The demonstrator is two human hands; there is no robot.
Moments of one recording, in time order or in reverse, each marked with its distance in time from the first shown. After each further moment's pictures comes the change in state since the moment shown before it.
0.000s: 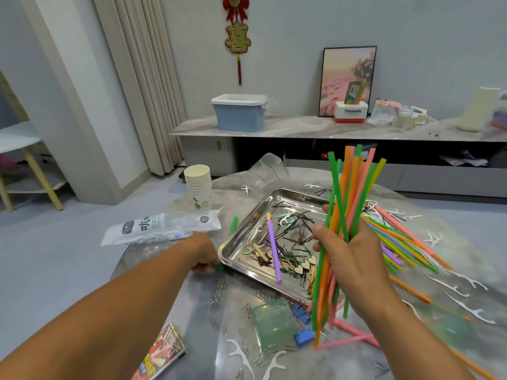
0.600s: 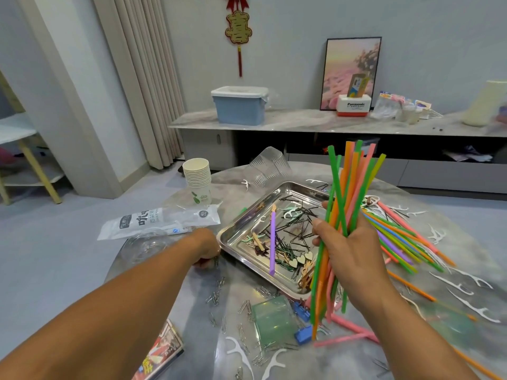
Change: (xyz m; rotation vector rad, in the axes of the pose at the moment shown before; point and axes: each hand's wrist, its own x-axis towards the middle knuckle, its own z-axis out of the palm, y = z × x) left_hand -0.004 0.009 0.001 0.091 0.093 0.064; right_hand 0.012 0.011 0.005 0.014 0.001 0.011
